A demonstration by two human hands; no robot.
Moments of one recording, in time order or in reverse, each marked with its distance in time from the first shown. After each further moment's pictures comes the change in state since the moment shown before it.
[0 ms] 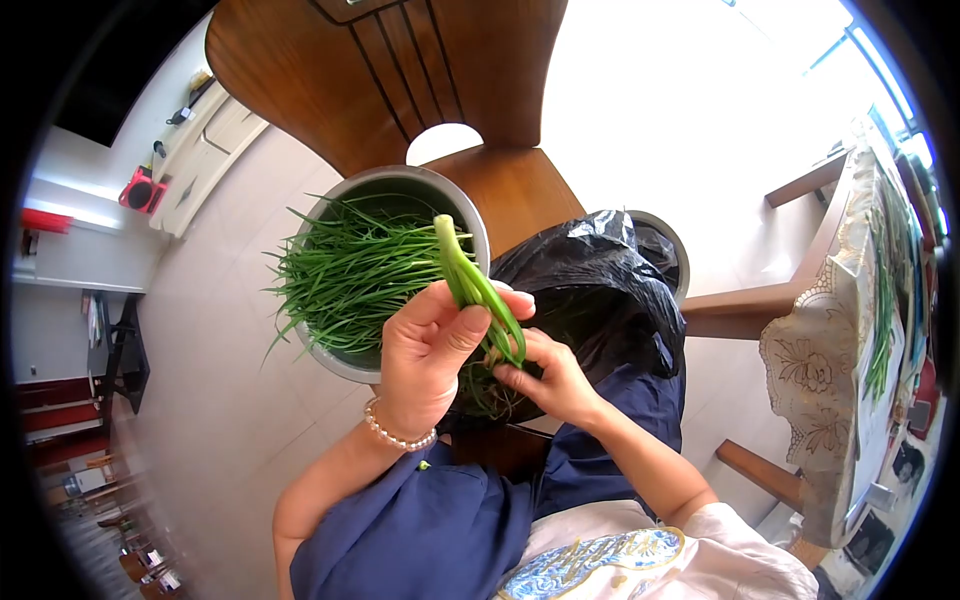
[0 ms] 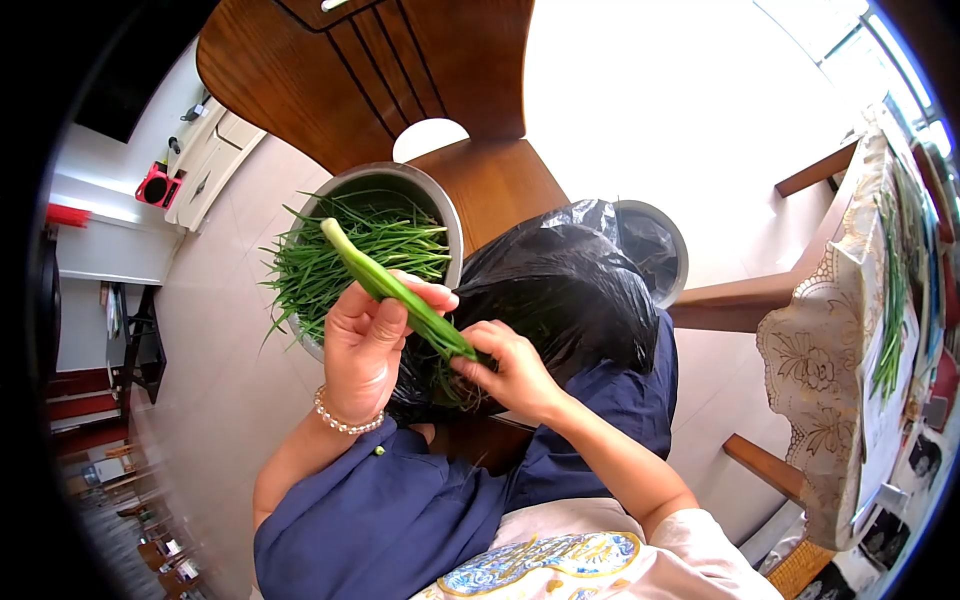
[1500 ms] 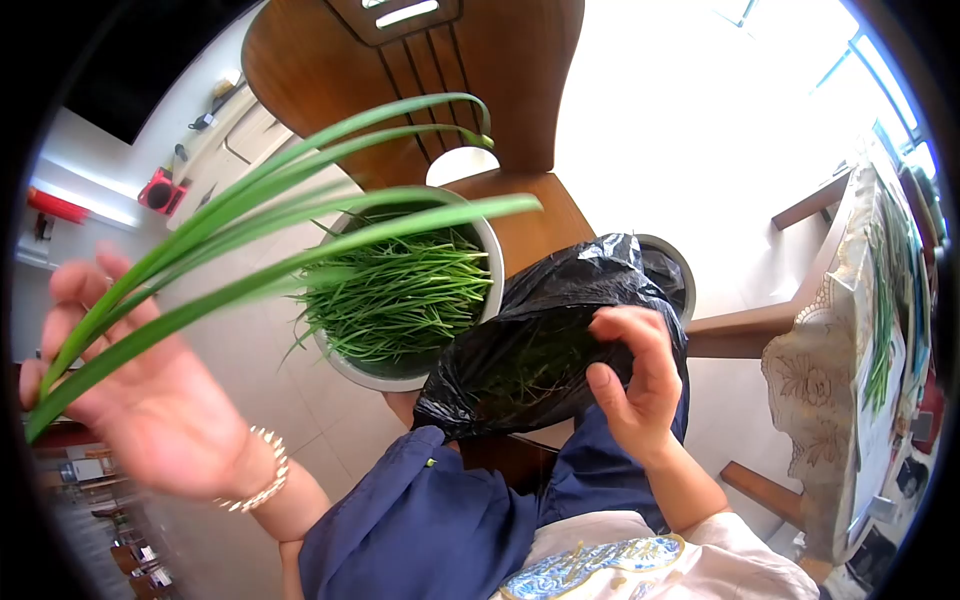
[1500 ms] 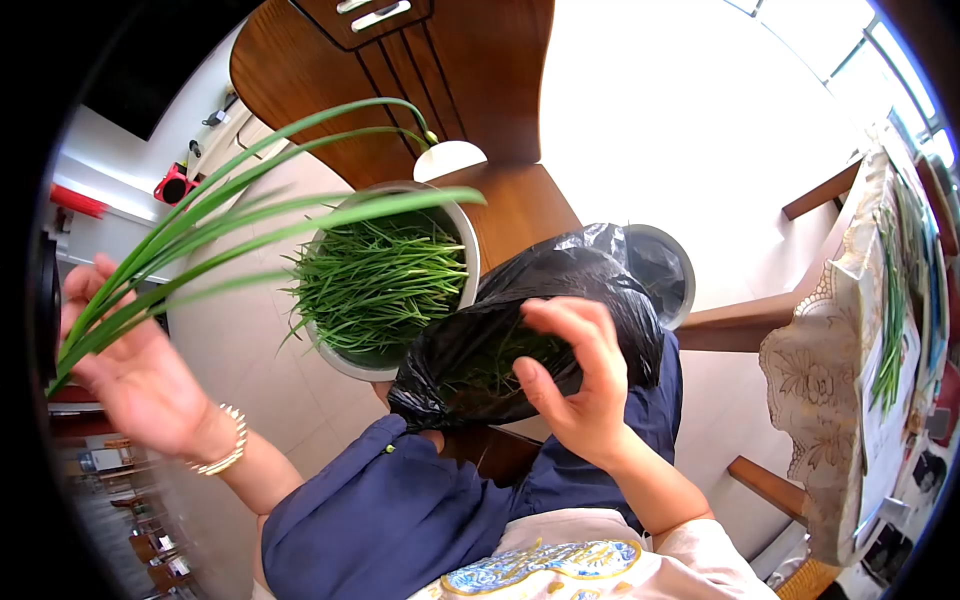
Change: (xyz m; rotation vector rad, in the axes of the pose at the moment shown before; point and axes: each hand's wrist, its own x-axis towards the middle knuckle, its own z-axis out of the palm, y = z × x) left_hand -0.017 0.155 -0.018 0.076 0.126 0.981; right_hand -0.011 -0.080 -0.046 -0.059 0.449 -0.301
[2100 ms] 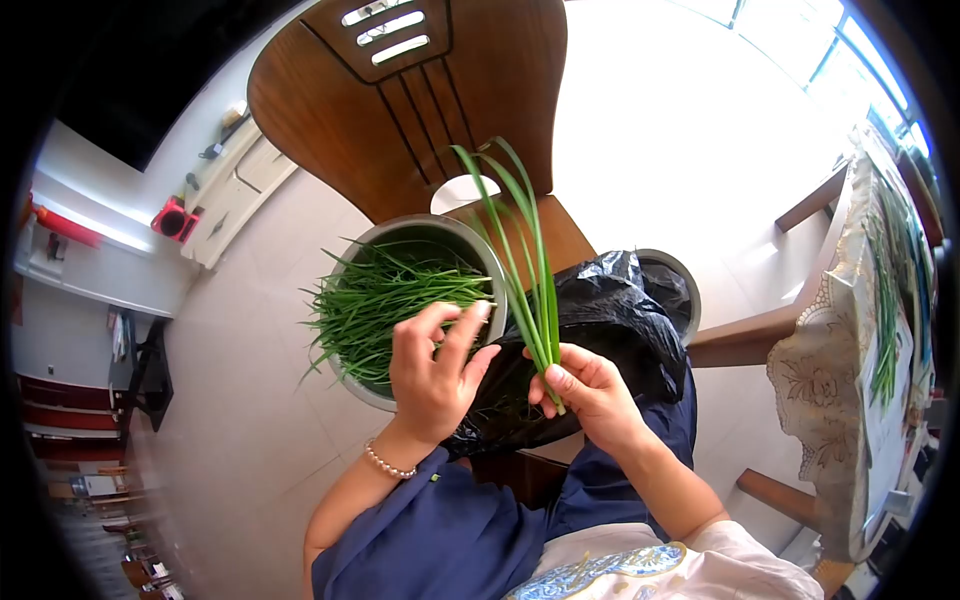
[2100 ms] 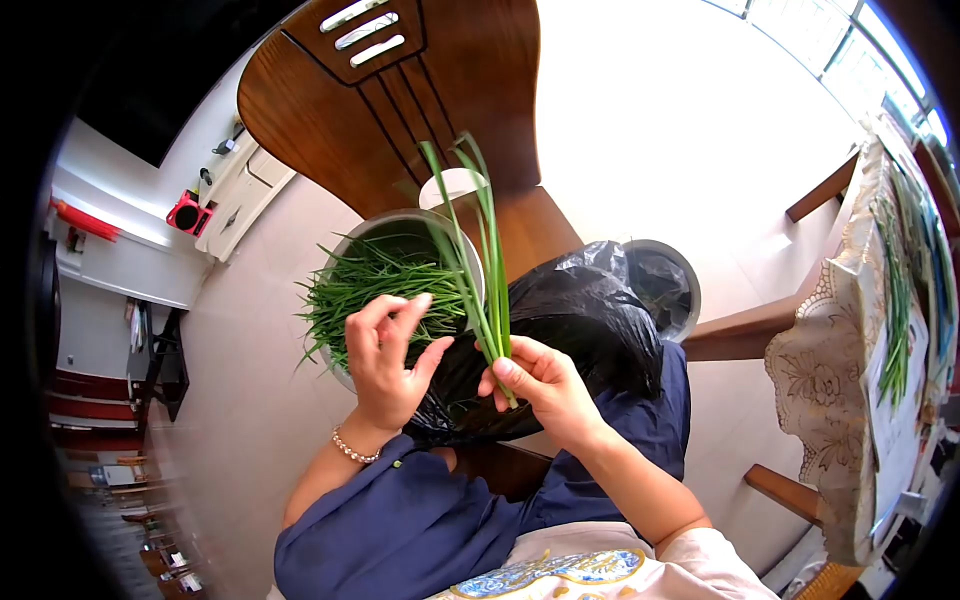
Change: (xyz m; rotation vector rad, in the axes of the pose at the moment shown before) left_hand -0.119 -0.096 0.004 1.297 -0.672 0.040; right_hand -0.010 0.025 0.020 0.859 -0.261 0.756
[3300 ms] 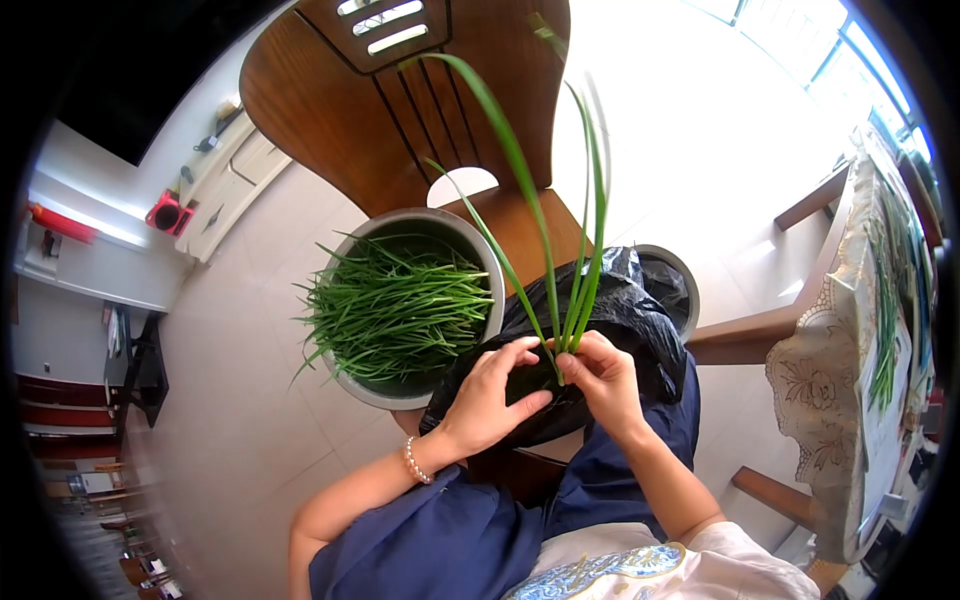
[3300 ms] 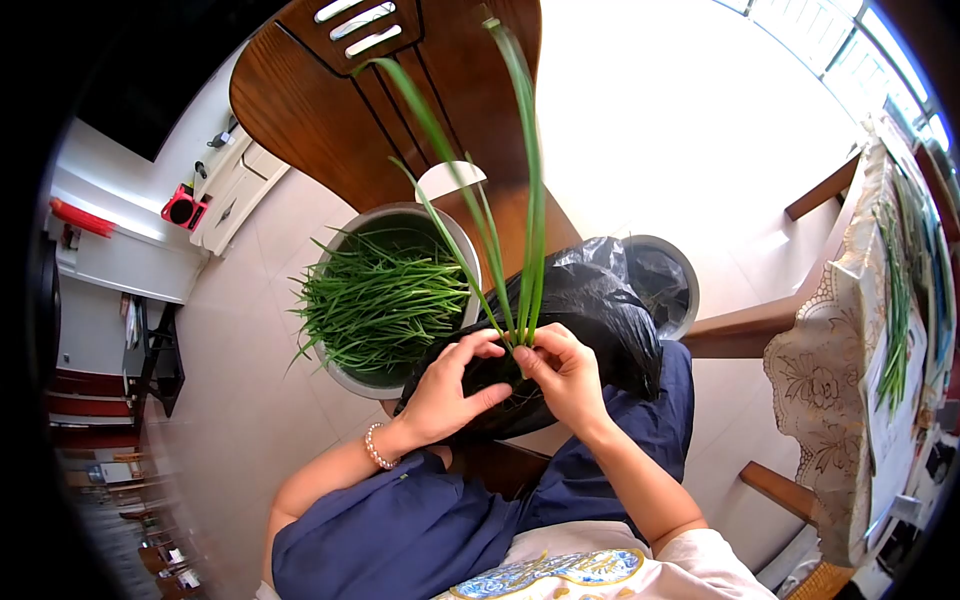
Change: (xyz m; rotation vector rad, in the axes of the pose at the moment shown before) left_hand -0.030 0.023 0.044 -0.607 -0.305 -0.317; right_hand 0.012 0.026 -0.030 -0.415 0.314 -0.326
